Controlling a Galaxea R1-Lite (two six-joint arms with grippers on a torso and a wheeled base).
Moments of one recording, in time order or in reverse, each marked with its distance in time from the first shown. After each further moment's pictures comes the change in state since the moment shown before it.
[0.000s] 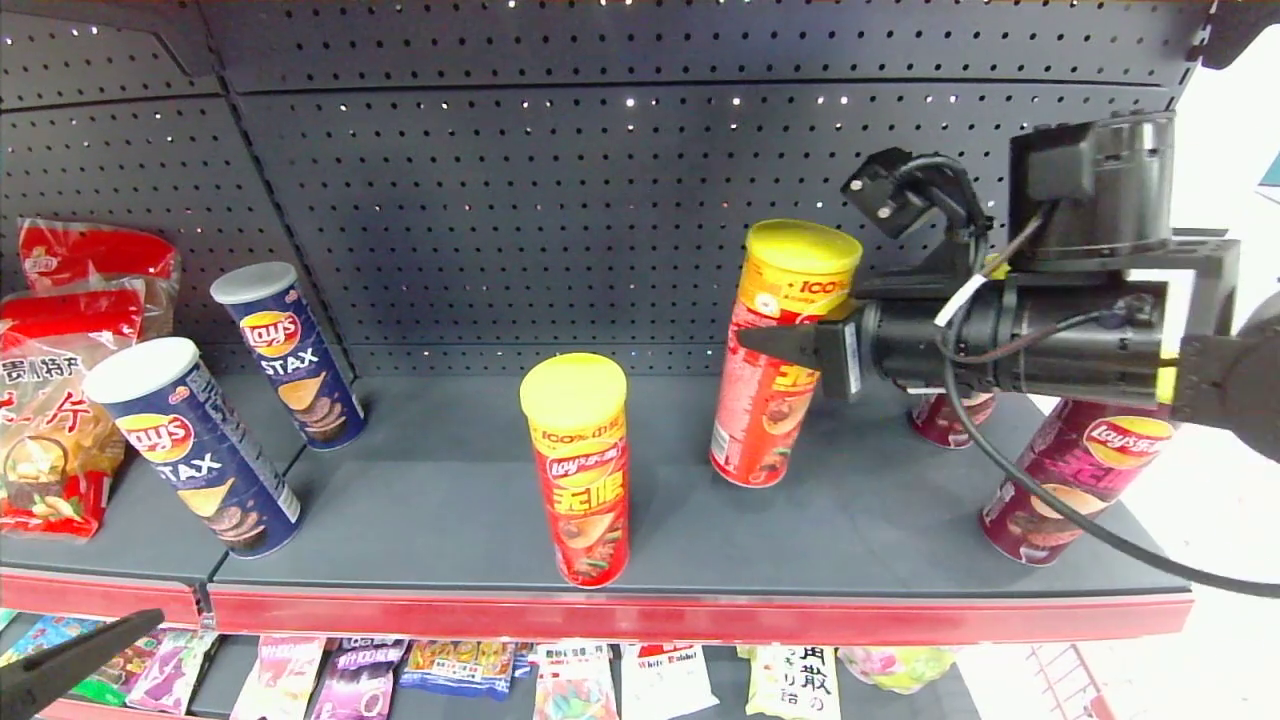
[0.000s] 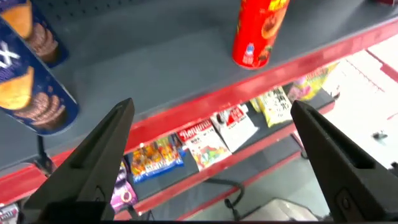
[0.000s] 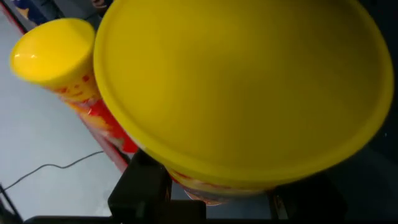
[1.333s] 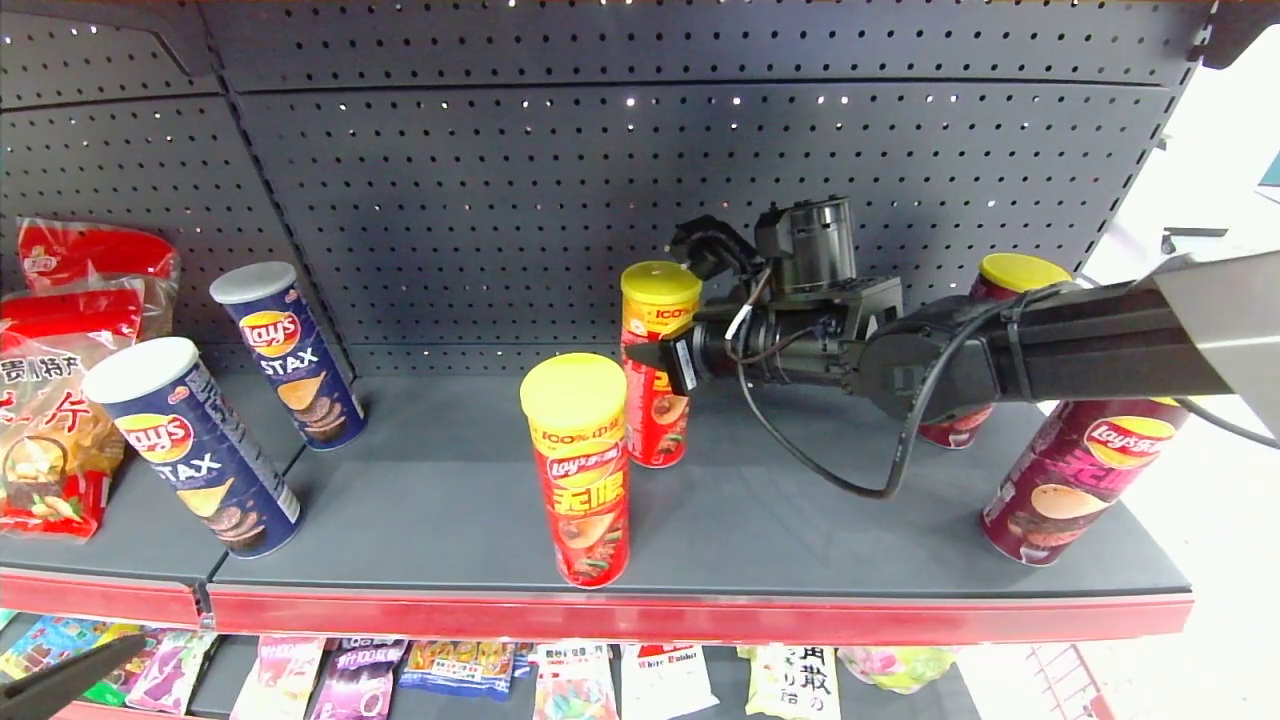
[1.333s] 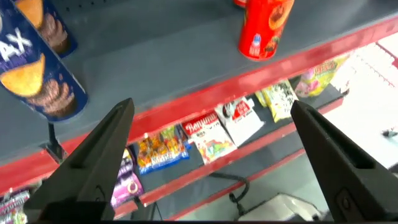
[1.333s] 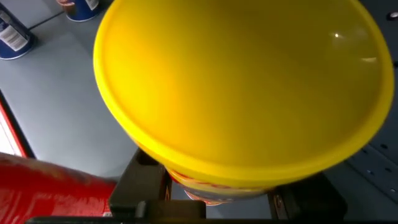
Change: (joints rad) left arm 0.000 -0.057 -0.015 0.117 0.029 0.014; right arm 0.039 0.429 -0.354 -0.039 -0.002 -0.028
